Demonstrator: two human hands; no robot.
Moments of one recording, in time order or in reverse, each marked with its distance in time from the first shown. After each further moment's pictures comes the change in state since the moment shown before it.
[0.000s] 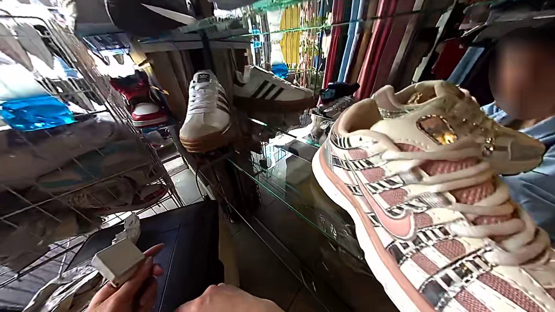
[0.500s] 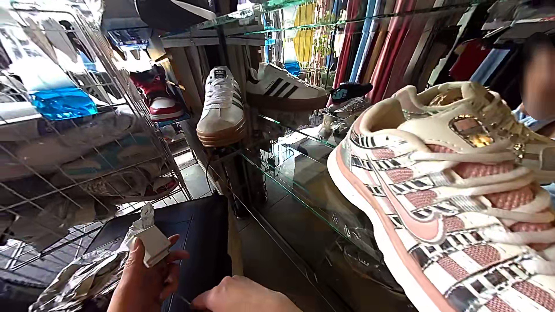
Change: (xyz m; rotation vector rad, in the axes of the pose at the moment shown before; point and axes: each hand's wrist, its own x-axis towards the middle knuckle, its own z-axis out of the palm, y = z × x) left_hand -0.008 0.012 0.017 -0.038 0.023 -0.165; right_hand -0.003 0.002 -0.006 -0.025 -0.107 0.083
